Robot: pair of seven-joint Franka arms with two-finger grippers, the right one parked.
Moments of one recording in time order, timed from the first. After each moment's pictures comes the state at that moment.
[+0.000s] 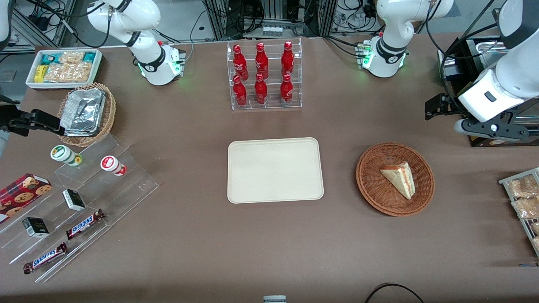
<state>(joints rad) -0.02 0.02 -0.10 -1.59 -0.03 1.47 0.06</state>
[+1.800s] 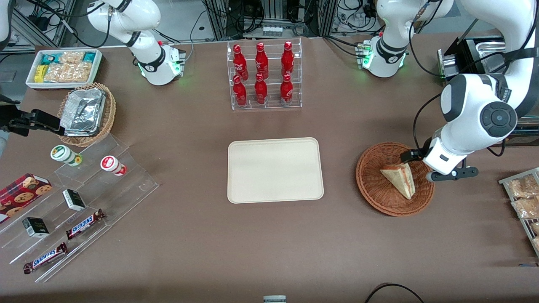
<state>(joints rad) -0.02 0.15 -0.07 -2.01 0.03 2.07 -0.37</state>
